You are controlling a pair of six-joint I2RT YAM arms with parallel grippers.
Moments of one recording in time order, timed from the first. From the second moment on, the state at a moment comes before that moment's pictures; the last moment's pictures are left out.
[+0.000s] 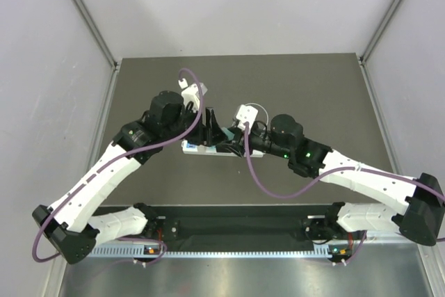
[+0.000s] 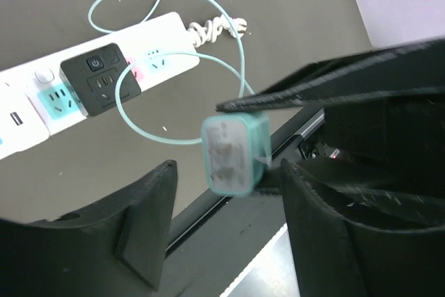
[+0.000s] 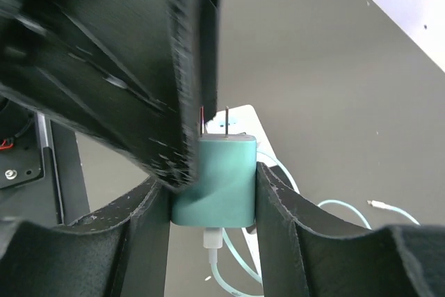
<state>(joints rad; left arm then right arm) -0.66 1.09 1.21 -0.67 0.28 -0.51 0.96 1.16 0.87 0.12 -0.20 -0.14</state>
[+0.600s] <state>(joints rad) -0.60 1.08 1.06 -0.44 0.50 -0.74 0.99 1.11 0.82 0.18 -0.15 -0.18</state>
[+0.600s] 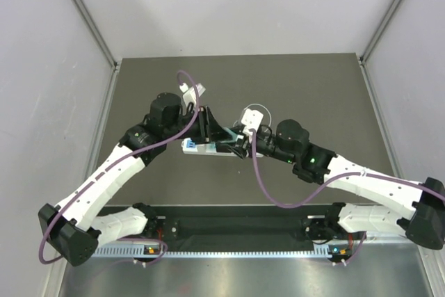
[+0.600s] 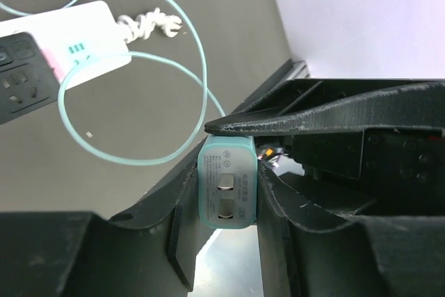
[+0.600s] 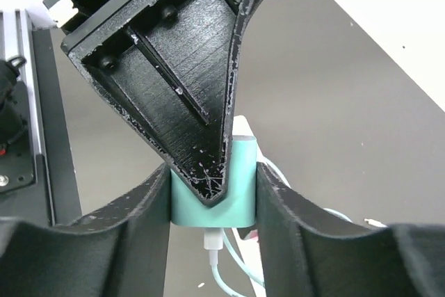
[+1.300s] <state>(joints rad) -0.52 1.10 1.07 -0.10 0.68 -0.76 0.94 0.79 0.69 0.41 -0.05 0.41</state>
